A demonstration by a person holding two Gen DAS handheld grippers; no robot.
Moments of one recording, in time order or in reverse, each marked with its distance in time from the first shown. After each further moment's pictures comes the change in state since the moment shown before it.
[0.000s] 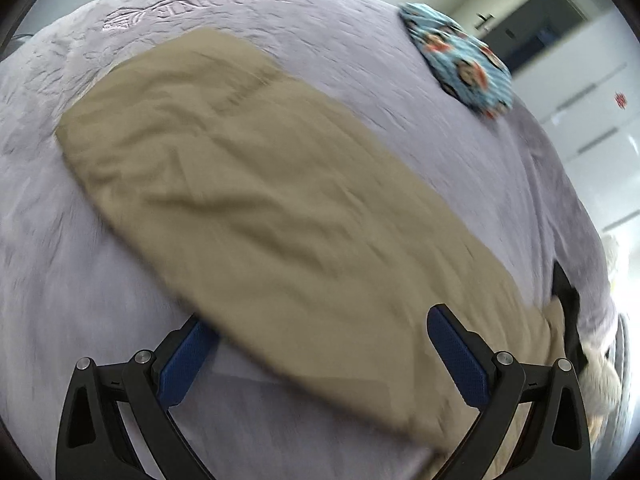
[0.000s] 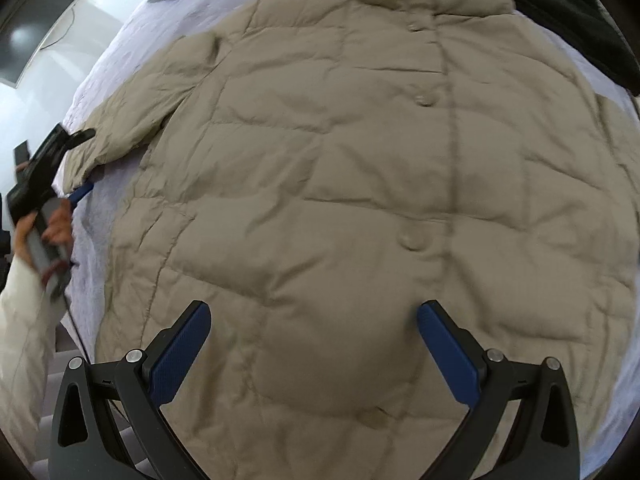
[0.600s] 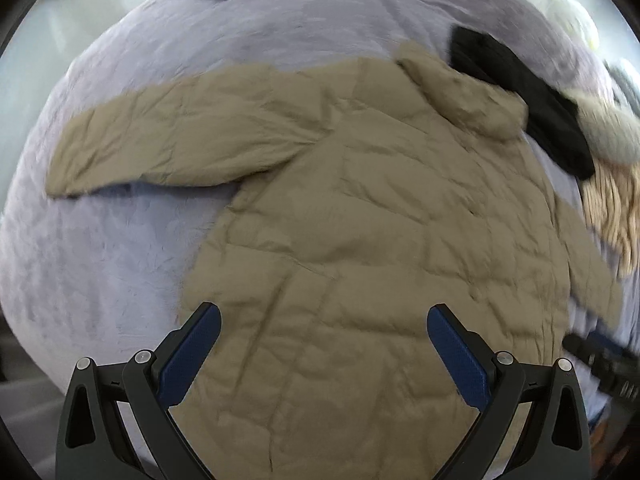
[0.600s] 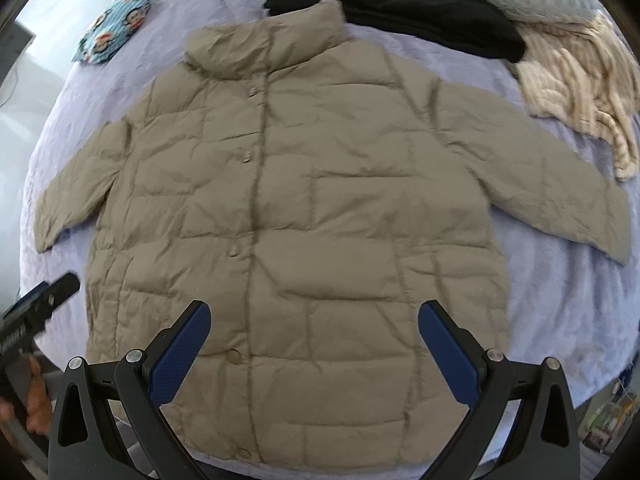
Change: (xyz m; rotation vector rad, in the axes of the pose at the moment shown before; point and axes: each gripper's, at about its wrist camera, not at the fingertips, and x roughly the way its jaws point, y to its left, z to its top) left arm -0.111 -0.198 -0.195 0.597 0.294 0.156; right arm -0.104 -0.083 -0.016 0.171 -0.072 -0.172
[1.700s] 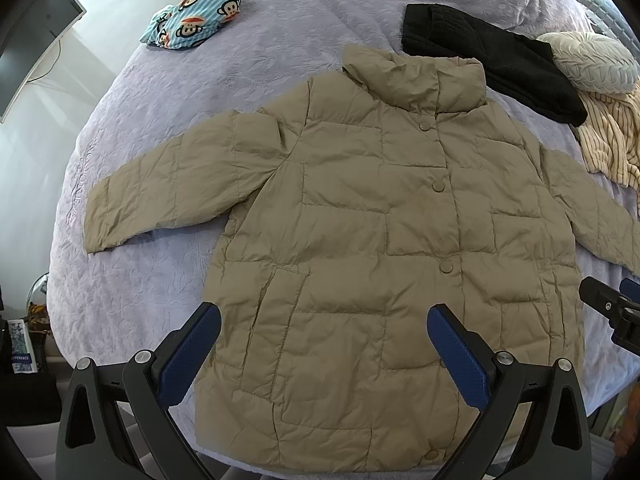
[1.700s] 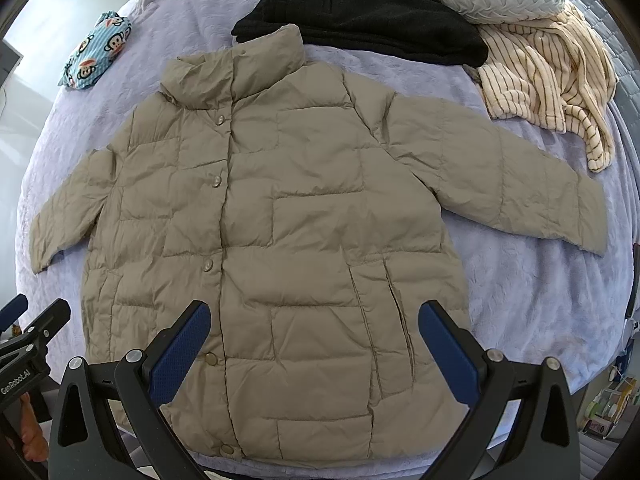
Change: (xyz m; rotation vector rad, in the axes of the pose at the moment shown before) left arm -0.053 -0.094 -0.017 0.252 -0.007 0.175; right arm -0.038 -0.044 0.004 0.076 -0.038 -0.061
